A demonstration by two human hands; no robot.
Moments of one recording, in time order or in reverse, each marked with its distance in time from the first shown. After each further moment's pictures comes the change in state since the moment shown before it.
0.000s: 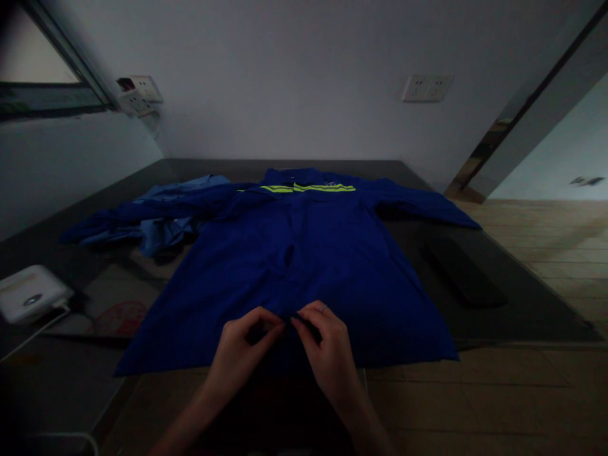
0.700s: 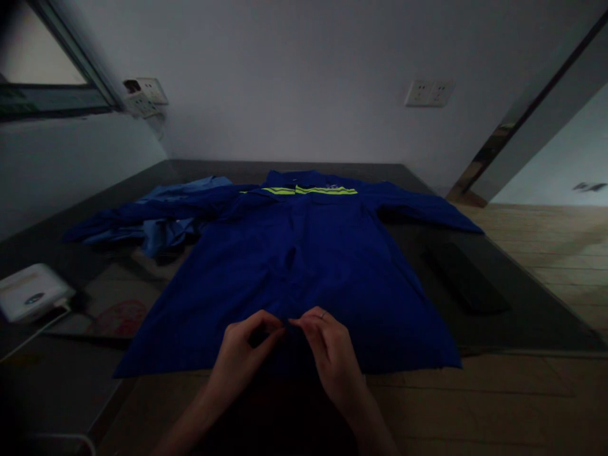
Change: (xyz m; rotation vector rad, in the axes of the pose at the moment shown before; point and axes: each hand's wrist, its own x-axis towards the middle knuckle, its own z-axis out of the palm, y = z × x) left_hand 0.001 -0.005 0.001 0.039 0.011 0.050; right_hand -0.001 0.001 -0.010 0.102 -0.157 0.027
